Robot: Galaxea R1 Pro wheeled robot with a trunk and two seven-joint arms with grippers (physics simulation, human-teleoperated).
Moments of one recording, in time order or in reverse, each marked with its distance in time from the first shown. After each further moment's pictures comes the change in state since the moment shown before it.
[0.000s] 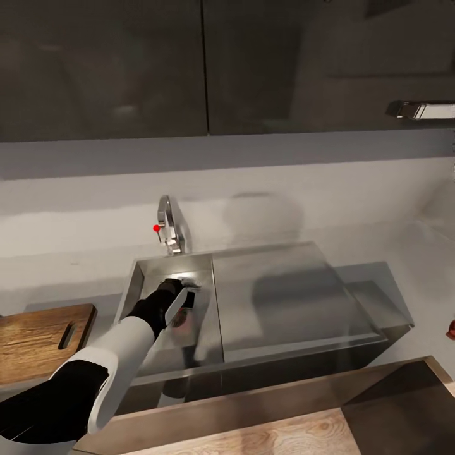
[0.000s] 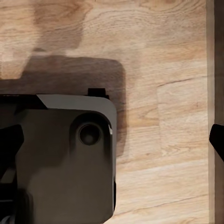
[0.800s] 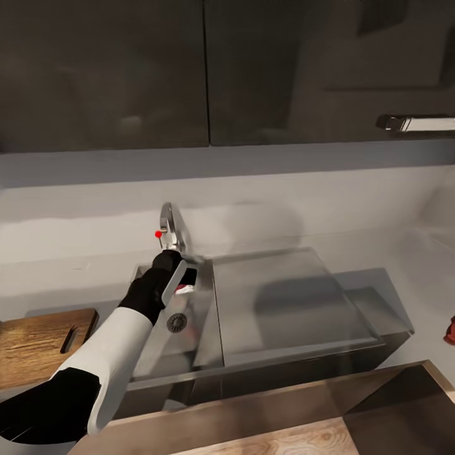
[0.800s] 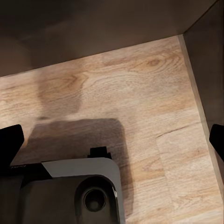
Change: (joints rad) left arm 0.004 0.000 -0.001 -0.375 0.003 0.326 0.002; right arm 0.000 -0.002 -0.003 -0.001 -0.097 -0.226 -0.002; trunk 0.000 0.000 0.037
